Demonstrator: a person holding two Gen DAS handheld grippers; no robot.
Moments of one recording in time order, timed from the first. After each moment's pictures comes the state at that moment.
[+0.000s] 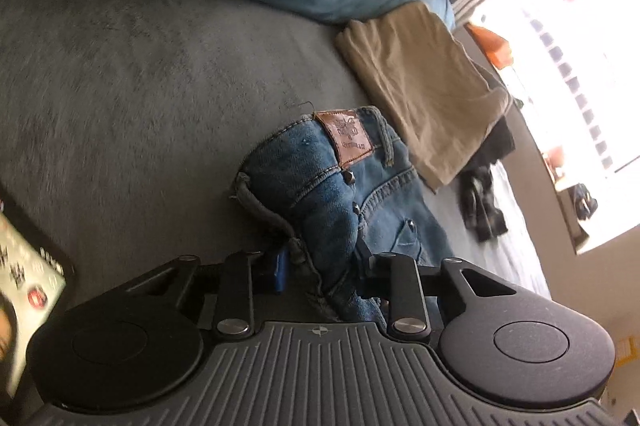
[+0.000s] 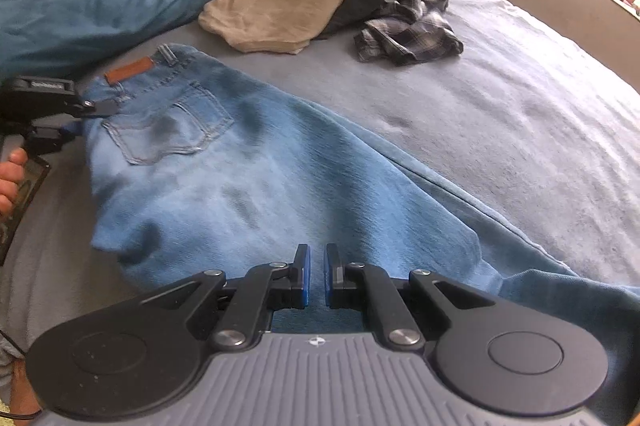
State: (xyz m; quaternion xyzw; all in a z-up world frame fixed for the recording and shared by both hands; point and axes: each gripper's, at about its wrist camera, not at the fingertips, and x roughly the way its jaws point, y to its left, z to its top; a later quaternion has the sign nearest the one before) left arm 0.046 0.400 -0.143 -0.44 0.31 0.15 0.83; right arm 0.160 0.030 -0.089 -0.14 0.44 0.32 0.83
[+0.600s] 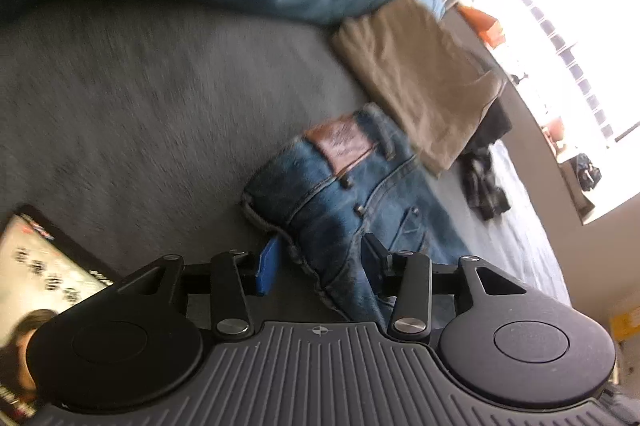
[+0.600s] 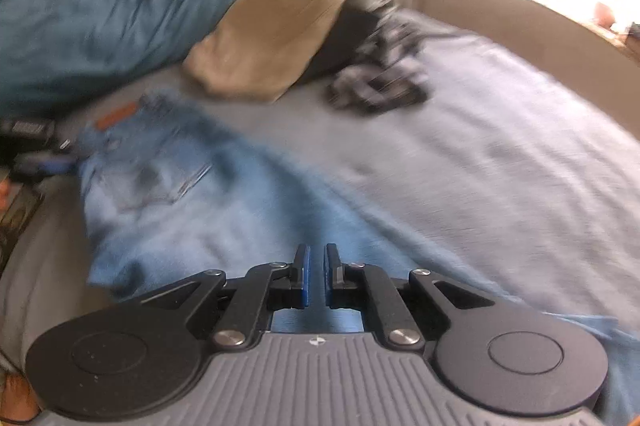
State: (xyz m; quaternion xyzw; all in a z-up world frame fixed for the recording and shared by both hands) left arm 0.022 0.399 -0.120 -0.40 0.31 0.15 0.85; right arm 0.163 0.001 -0.048 -0.13 0.37 0.30 0.87
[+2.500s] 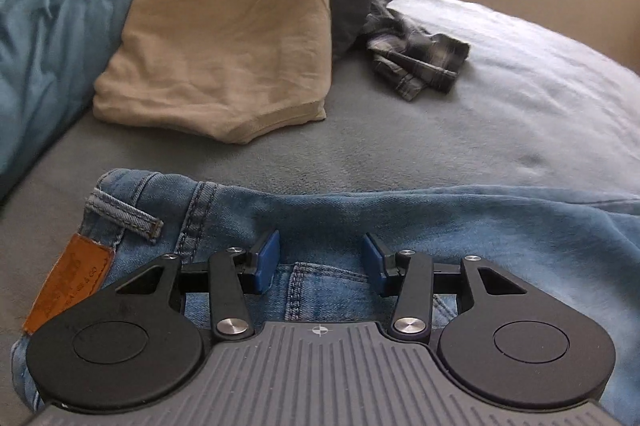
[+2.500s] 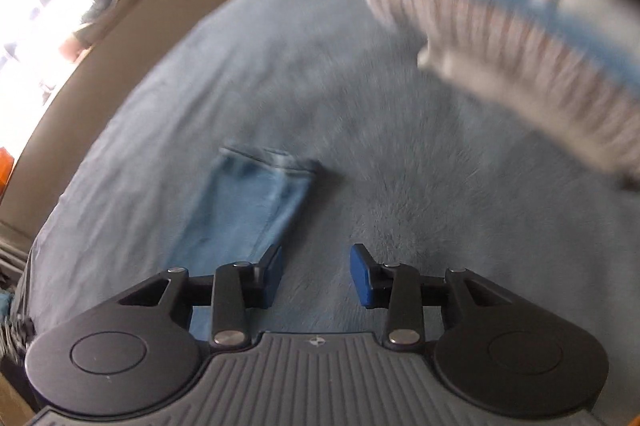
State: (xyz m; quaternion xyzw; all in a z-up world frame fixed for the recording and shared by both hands) left arm 0.189 0.274 -0.144 -0.02 0.41 0.04 0.91; right arm 0.126 -0.442 -0.094 0.38 0.38 -0.25 0.80
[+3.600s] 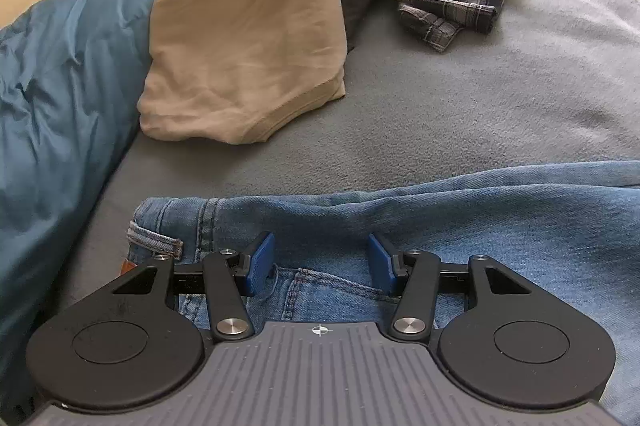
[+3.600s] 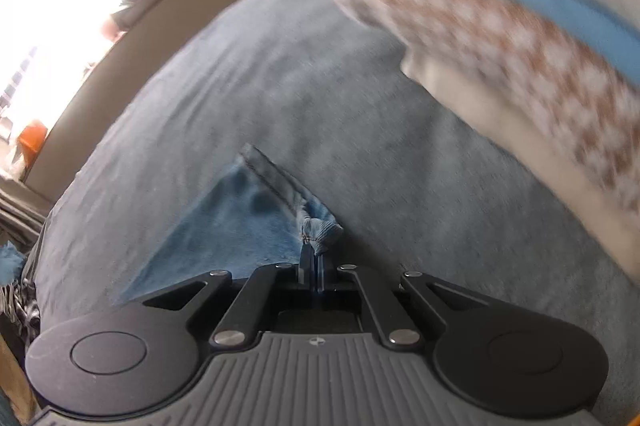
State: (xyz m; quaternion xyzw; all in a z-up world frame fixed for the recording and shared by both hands) left arm 0.229 0.213 -0.141 0.11 0.50 0.17 0.84; right arm 0.095 -0.503 -0.137 0.36 0.38 -0.17 0.84
